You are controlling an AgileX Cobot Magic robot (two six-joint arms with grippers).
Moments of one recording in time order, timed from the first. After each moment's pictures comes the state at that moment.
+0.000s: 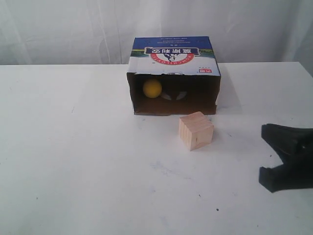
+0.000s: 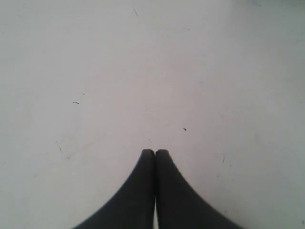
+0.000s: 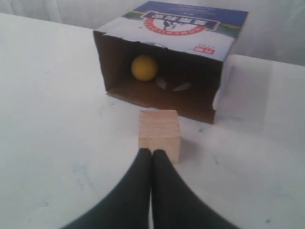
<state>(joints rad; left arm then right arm) -0.29 0.01 0.02 0.06 0.51 0.04 0.43 0.70 -0.27 -0.04 -0.05 0.11</state>
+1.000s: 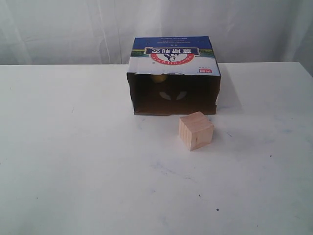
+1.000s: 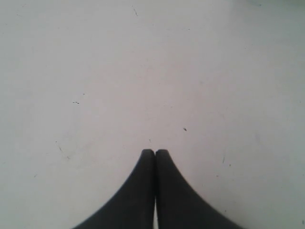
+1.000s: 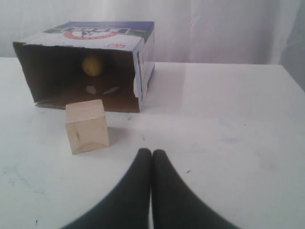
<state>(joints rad) -0.29 0.01 0.02 0.06 0.51 0.04 0.18 0.07 -0.01 -0.04 0.18 0.11</state>
